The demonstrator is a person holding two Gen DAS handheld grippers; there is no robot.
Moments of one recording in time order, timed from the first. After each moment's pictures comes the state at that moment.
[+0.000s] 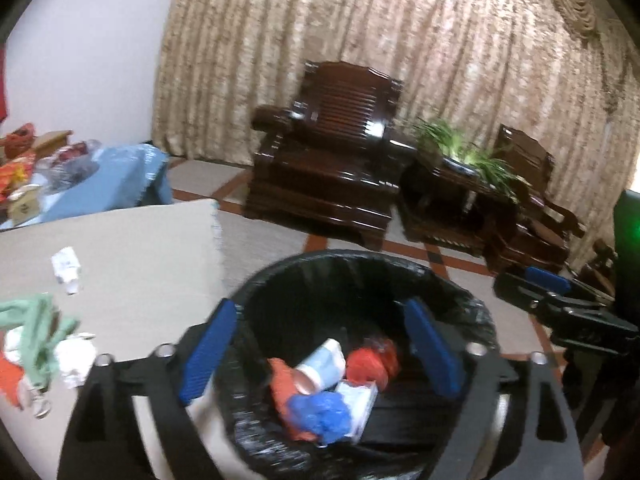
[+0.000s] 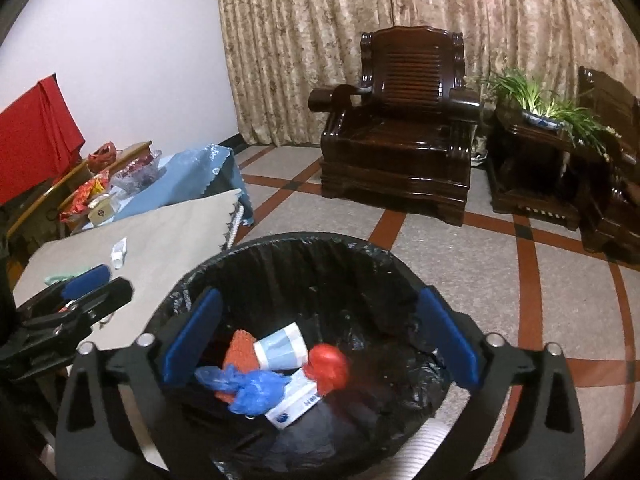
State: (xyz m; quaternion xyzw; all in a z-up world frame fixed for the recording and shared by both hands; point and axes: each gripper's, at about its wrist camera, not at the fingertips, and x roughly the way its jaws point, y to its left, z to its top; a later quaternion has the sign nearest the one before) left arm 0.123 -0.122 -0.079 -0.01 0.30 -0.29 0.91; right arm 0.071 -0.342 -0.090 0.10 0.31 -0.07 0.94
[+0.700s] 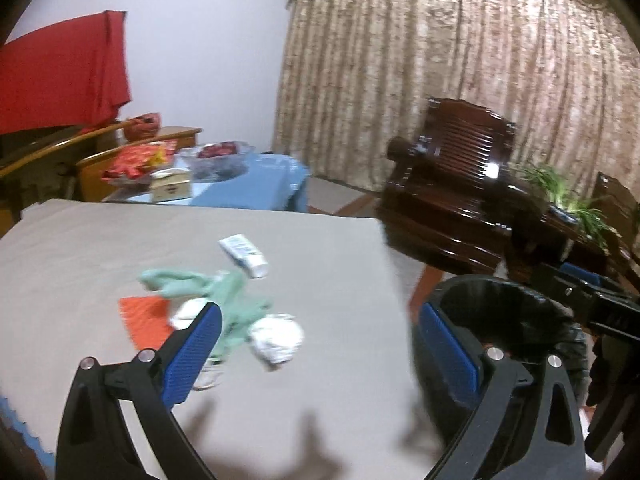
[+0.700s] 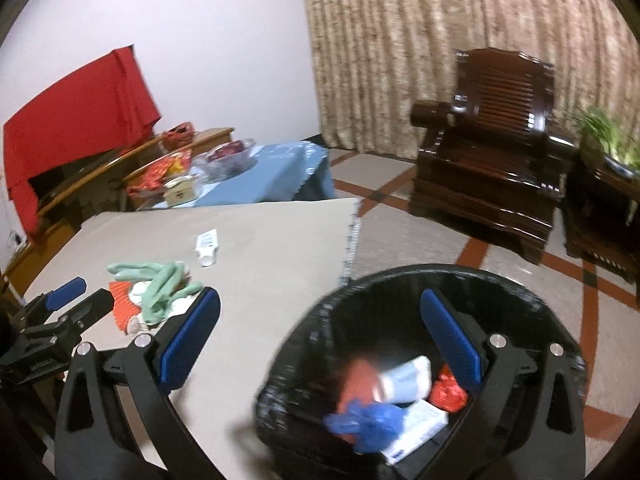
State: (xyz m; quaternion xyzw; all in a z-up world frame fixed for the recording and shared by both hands) left arm 0.107 0.048 -0.074 -0.03 0.27 -0.09 0.96; right arm 0.132 -0.199 -0.073 0.05 0.29 0.07 0.95
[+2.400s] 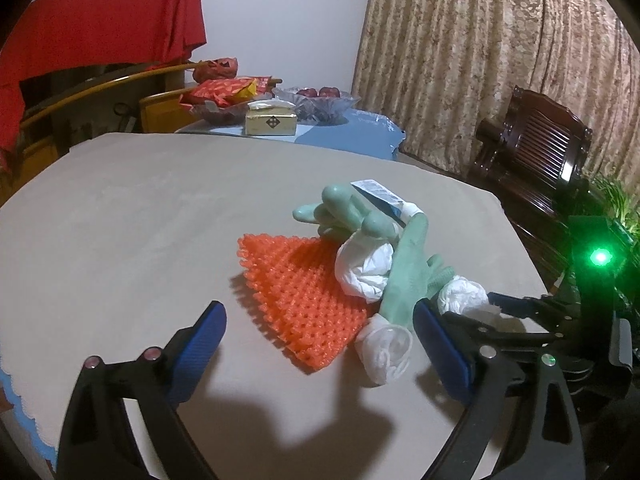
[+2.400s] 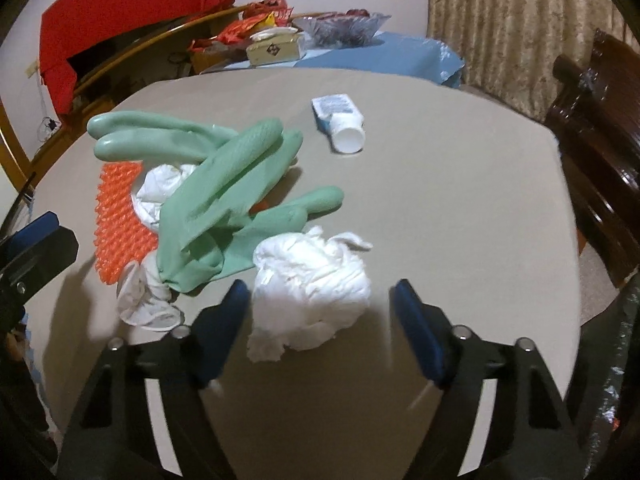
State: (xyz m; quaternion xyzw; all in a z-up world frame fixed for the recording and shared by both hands) left arm 0.151 0.186 -0.159 -0.07 0.34 0.01 0.94; right arm 0.257 0.008 -0.220 -0.05 0.44 0.21 0.87
